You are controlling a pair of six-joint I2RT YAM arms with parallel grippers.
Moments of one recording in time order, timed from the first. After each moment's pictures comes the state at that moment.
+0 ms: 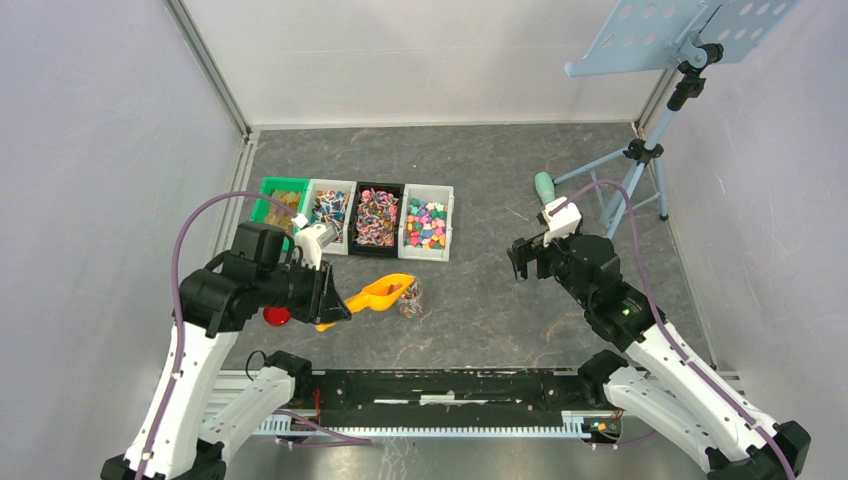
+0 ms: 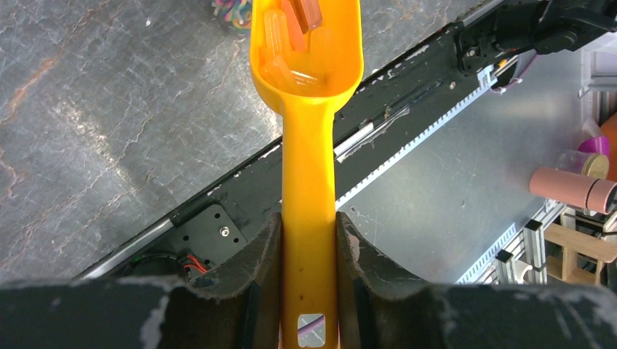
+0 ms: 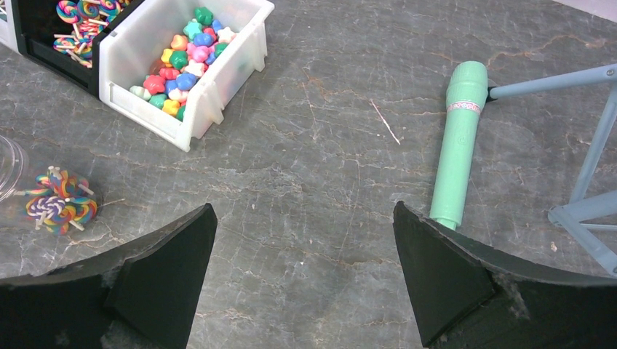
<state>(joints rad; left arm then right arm) -0.32 0.79 1.15 -1.36 0.51 -0.13 0.59 0.69 0.61 -0.24 0.16 0.00</state>
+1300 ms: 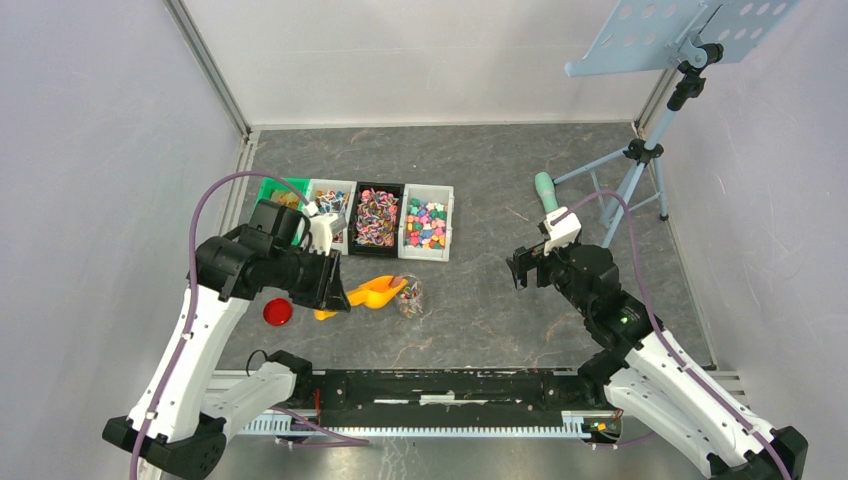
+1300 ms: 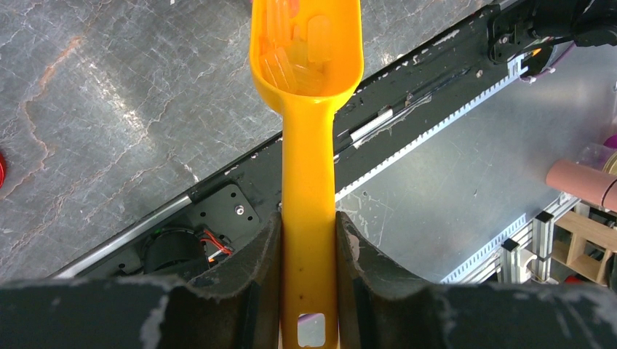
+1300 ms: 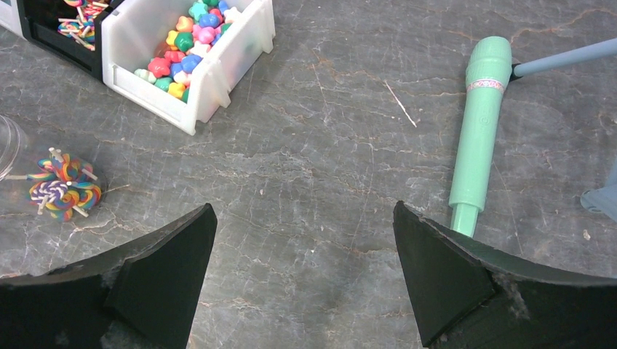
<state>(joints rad) -0.37 0.94 1.26 -1.42 0.42 -0.13 0.59 0.64 0.52 -0.21 0.14 0.04</state>
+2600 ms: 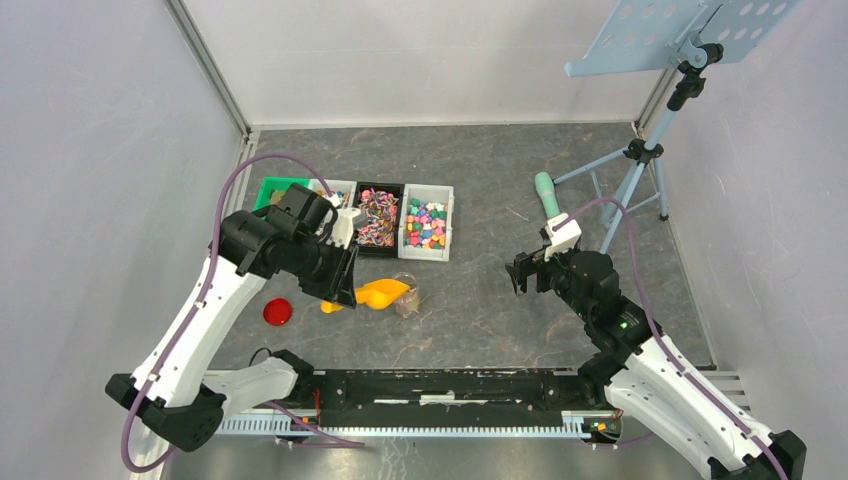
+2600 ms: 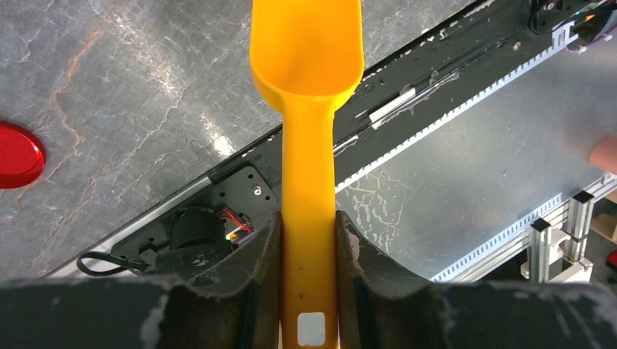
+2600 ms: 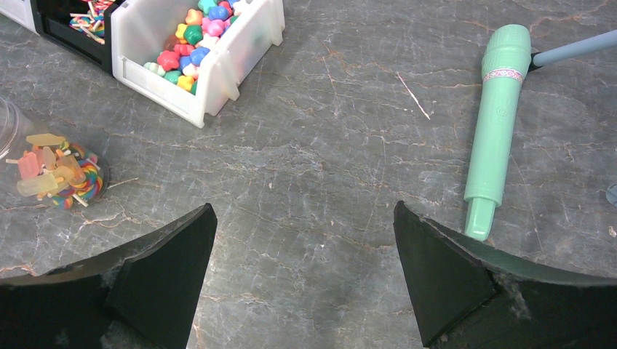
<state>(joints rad) -0.53 1.09 1.39 -1.49 0.30 -0.17 0.59 0.60 0.47 -0.20 0.12 0.06</state>
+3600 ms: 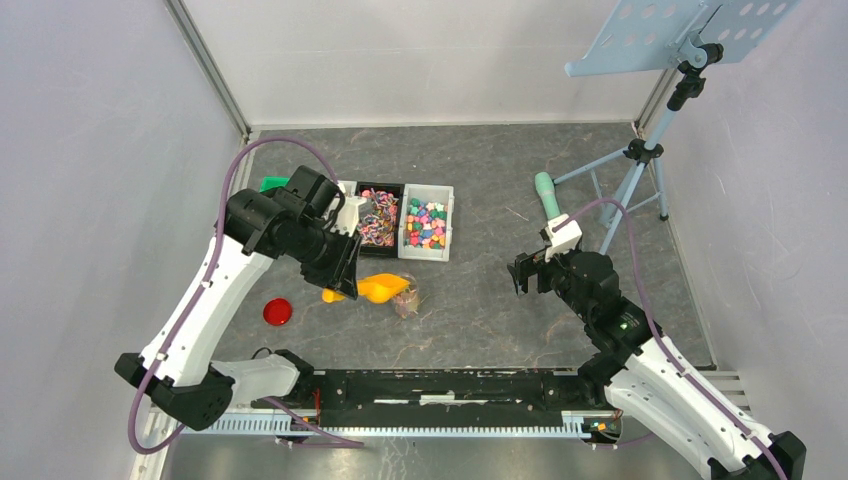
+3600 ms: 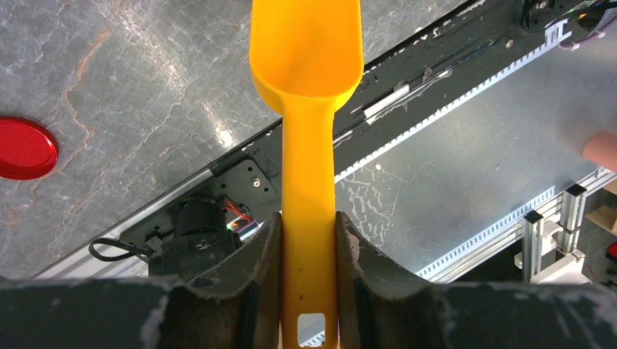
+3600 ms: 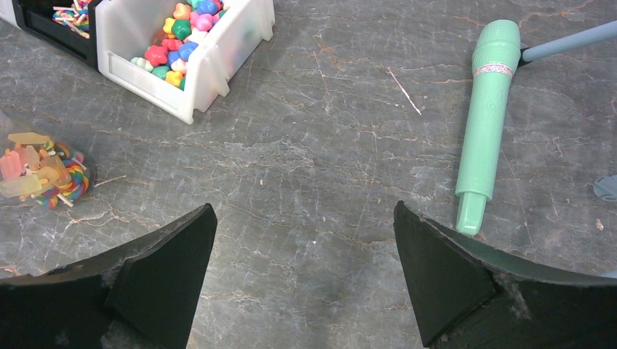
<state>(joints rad) -0.54 1.20 1.54 -1.57 0.29 -0.17 0.59 0.60 0.47 -0.20 0.13 0.05</state>
